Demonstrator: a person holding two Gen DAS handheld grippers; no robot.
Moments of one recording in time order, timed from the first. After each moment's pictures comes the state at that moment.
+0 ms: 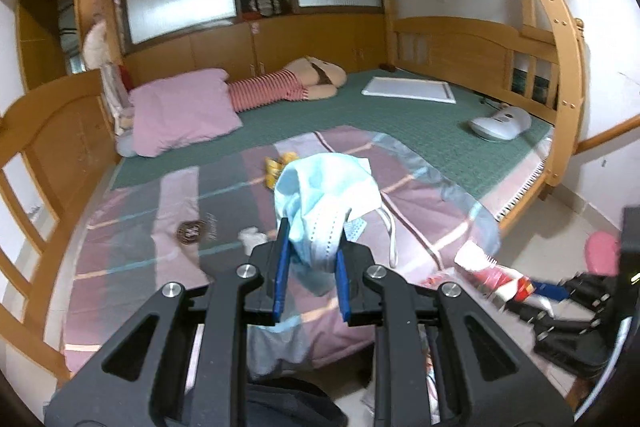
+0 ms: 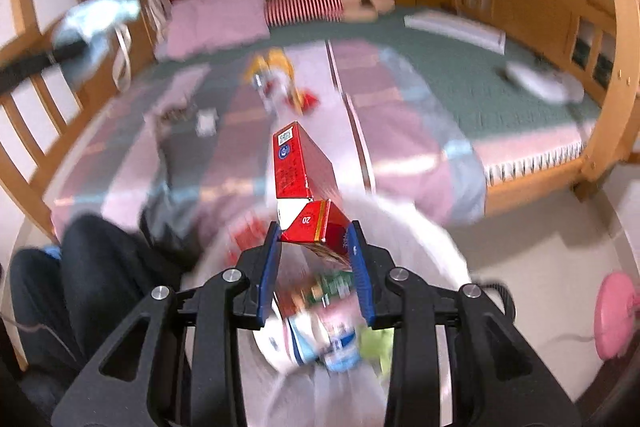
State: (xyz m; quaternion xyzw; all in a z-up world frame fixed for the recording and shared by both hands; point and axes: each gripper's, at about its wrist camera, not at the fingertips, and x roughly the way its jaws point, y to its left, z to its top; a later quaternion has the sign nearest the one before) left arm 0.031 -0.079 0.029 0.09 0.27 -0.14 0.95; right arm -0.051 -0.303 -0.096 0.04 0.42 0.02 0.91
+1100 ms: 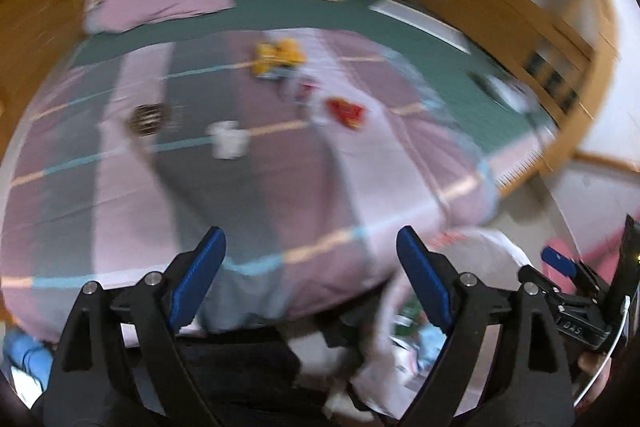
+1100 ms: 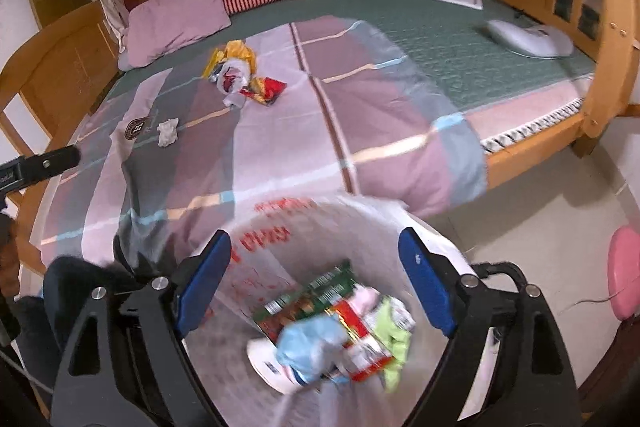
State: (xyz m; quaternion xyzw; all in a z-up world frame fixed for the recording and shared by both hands) left arm 0.132 -0.026 -0.064 -0.02 0.45 -0.14 0.88; right arm 0.013 -0.319 -0.114 0.10 0.43 -0.02 0.89
